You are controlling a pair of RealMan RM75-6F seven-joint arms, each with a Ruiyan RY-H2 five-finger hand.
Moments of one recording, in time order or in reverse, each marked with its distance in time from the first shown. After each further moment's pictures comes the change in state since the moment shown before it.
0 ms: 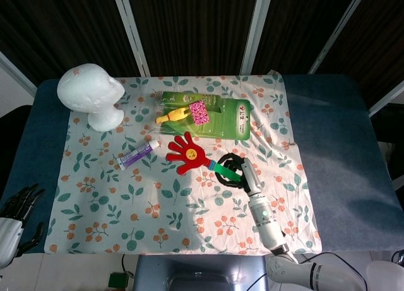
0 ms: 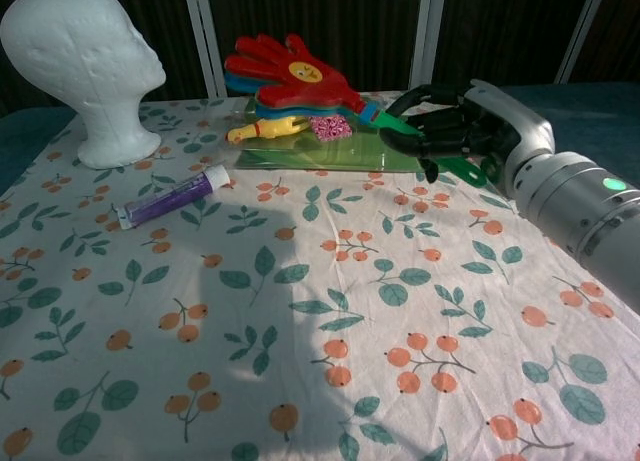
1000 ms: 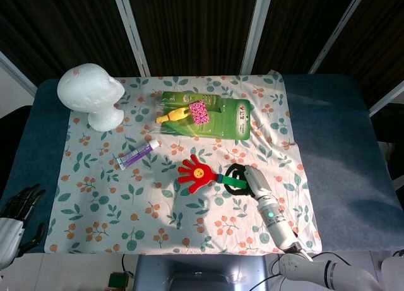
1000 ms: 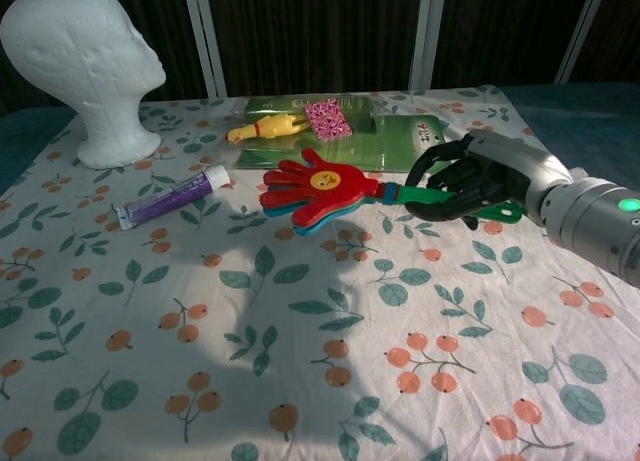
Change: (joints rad) left arm 0.000 -0.002 0.002 0.000 0.004 0.000 0.006; right arm 0.020 0.138 -0.065 -0.058 0.167 -0.149 -0.316
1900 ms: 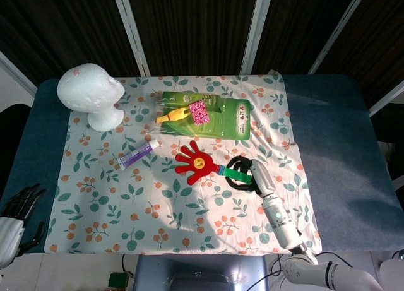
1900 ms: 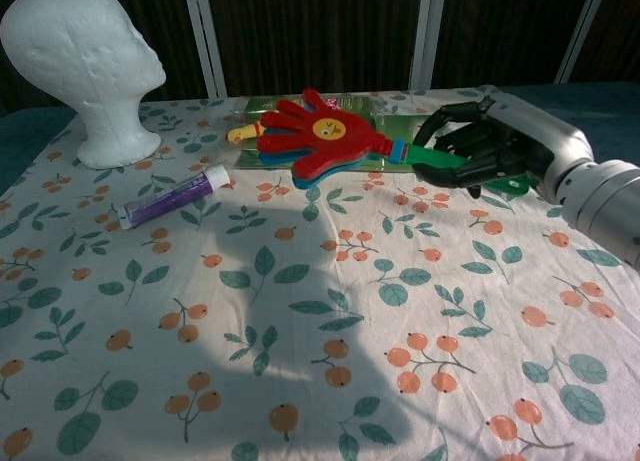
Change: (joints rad) left arm -0.002 0.002 -0.002 0.000 -0.005 -0.004 -0.005; right arm -0.004 -0.019 -0.039 0.091 -0.185 0.130 0.193
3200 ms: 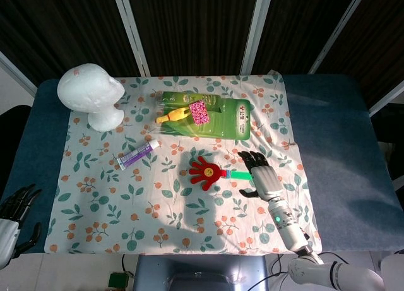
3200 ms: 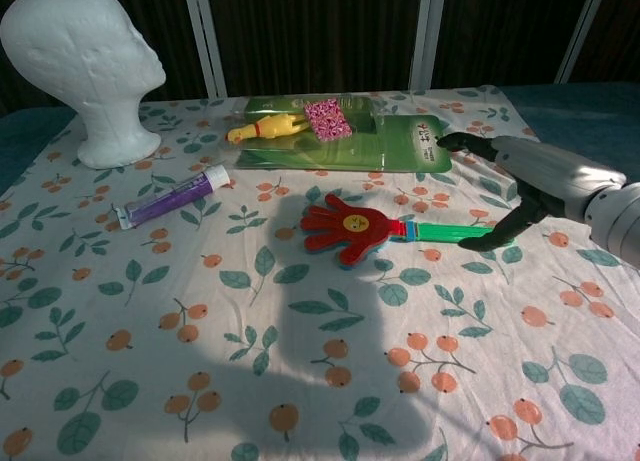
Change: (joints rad) left arm 0.011 0.005 -0.001 0.000 0.004 0.024 -0.013; right arm 0.023 0.075 -0.101 -0.021 0.111 0.005 -0.555
